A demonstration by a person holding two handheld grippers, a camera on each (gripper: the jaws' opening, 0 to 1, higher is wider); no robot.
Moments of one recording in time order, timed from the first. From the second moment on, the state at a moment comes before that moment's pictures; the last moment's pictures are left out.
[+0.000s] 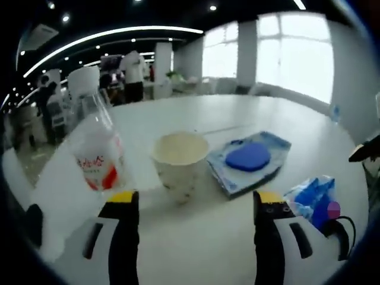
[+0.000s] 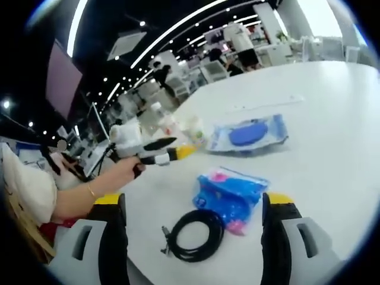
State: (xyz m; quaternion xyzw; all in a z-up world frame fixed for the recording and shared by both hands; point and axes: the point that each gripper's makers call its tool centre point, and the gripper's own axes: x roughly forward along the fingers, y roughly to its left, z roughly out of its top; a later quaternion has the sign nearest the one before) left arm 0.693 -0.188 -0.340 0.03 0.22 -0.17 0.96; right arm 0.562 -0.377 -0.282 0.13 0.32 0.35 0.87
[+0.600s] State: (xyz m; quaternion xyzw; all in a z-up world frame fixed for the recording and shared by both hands) left arm 0.650 -0.203 -0.300 0.03 0.22 -0.20 0.95; right arm 0.569 -0.388 -0.287 0.17 0.32 0.30 0.88
